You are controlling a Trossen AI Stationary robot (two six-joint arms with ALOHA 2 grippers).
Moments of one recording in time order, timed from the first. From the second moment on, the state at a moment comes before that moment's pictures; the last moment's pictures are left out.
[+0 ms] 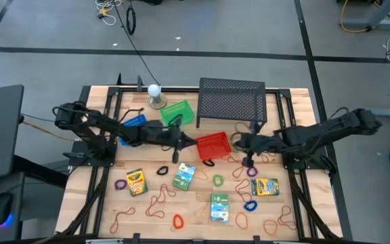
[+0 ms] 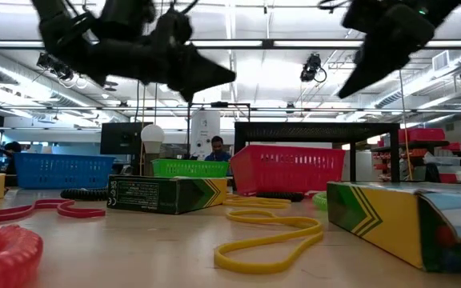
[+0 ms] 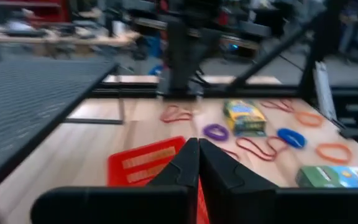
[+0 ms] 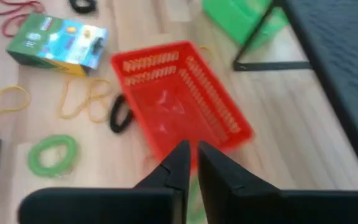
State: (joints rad) left arm 0.02 1.54 0.54 0.93 0.00 0.01; right arm 0.21 1.12 0.77 -0.50 0.37 0.22
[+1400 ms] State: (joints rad) left arm 0.03 1.54 0.38 1.16 -0.16 -0.01; right arm 0.26 1.59 1.07 -0.65 0.28 0.10
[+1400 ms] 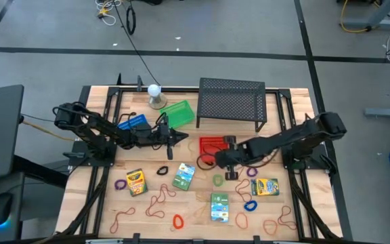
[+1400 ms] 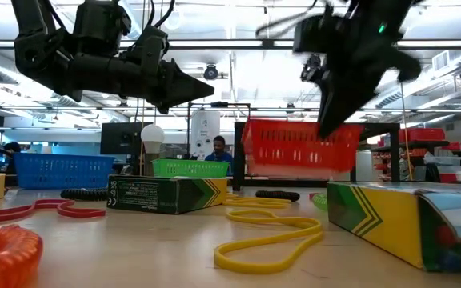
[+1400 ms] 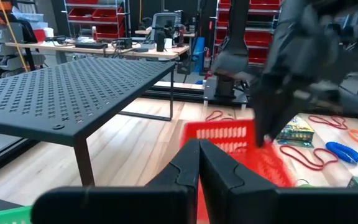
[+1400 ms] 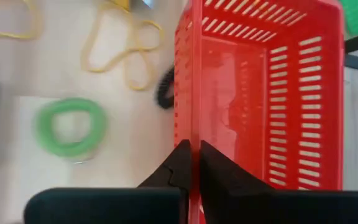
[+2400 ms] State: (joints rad) left arm 0.03 1.54 0.38 1.16 -0.16 0.00; right arm -0.56 1.21 1.19 -1.00 0.32 -0.64
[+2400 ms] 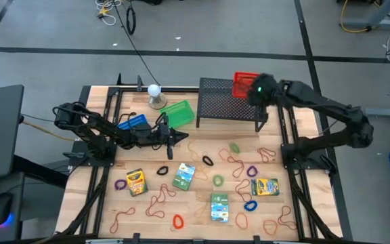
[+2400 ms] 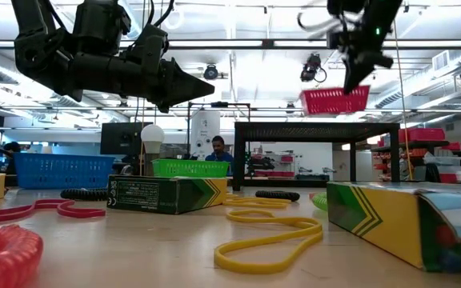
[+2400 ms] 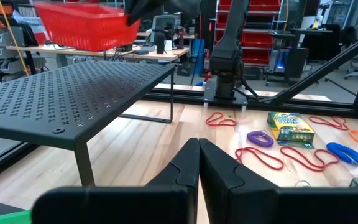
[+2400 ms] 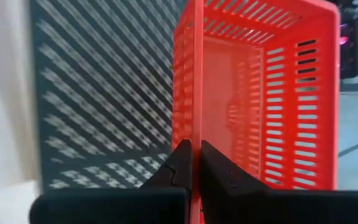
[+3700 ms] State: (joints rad) left arm 0.03 1.54 0.38 1.16 -0.16 -0.01; right arm -0.85 1.26 1.10 -0.86 0.08 -0.87
